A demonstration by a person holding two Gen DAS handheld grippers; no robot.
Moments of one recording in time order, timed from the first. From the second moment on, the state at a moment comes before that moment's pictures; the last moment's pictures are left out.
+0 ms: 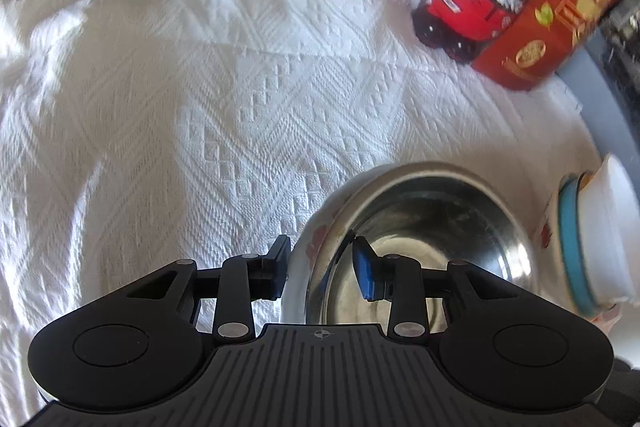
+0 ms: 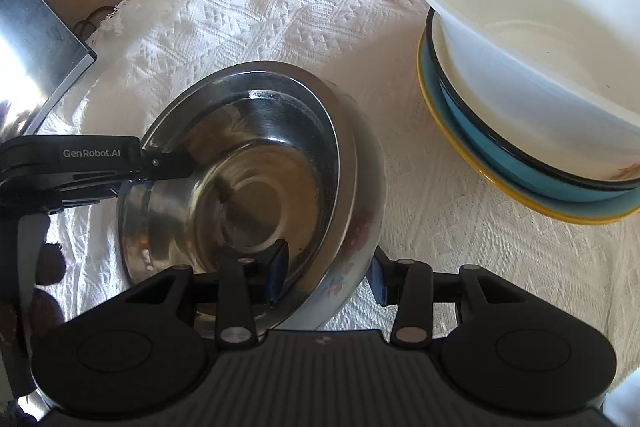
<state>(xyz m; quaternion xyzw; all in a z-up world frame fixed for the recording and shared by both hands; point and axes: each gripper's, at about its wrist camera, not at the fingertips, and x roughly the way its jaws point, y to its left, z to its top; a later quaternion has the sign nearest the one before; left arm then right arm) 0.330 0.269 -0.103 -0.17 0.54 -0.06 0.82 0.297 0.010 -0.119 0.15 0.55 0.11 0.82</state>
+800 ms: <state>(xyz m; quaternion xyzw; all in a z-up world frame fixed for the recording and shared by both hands) 0.297 0.146 0.002 -0.28 0.34 -0.12 0.89 0.319 -0.118 0.020 -0.05 0.33 0.20 0.92</state>
